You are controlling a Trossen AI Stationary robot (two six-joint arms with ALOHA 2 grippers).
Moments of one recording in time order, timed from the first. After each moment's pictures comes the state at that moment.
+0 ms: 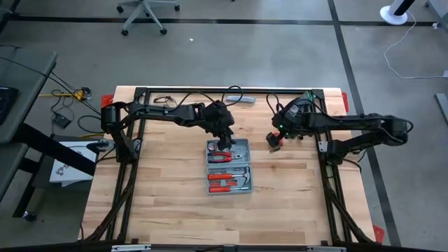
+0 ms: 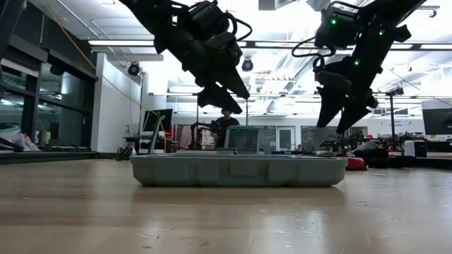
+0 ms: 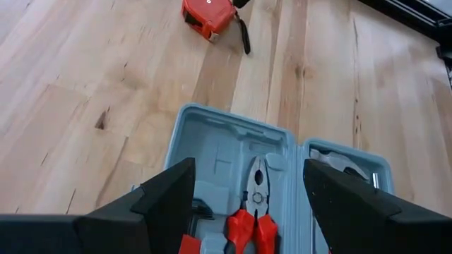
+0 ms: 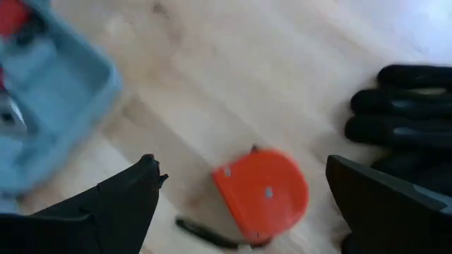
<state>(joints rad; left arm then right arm) 0.23 1.77 1.22 -0.24 0.27 -0.19 -0.26 1.22 0.70 -0.59 0.19 0.52</state>
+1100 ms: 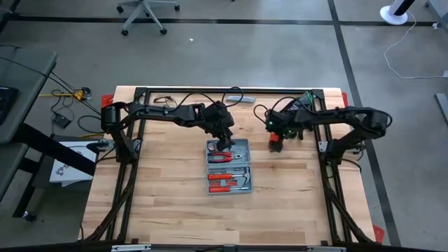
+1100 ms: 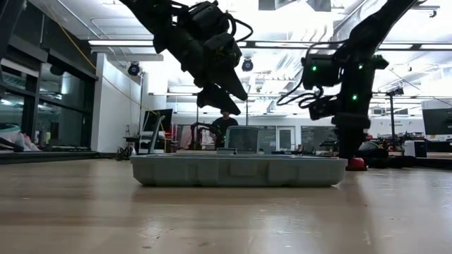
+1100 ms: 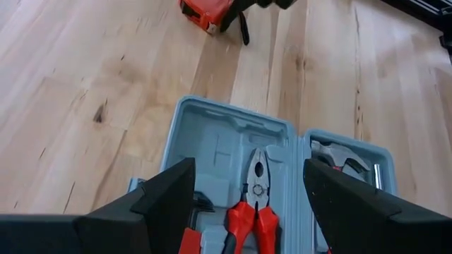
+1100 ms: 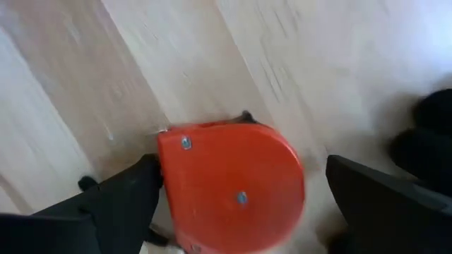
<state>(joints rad) 0.23 1.77 1.22 -0.27 0.27 -0.17 -0.39 1.50 0.70 -0.56 0.04 0.05</state>
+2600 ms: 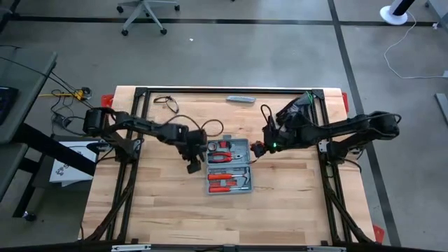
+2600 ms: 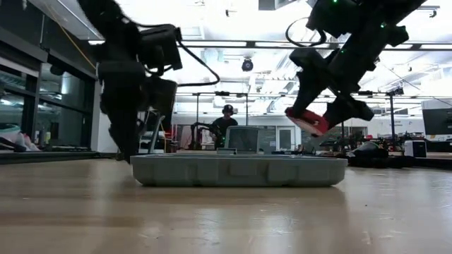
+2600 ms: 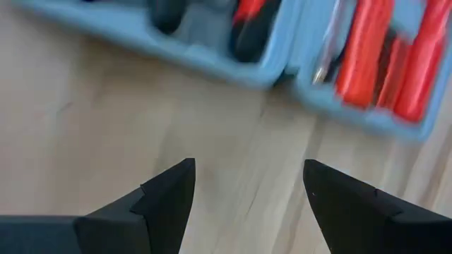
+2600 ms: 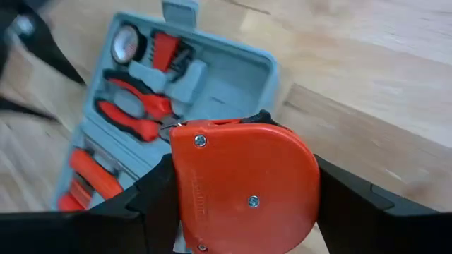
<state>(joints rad) 0.08 1.60 0.79 -0.40 0.33 -0.35 -0.02 1.36 0.70 -0.25 0.13 1.08</state>
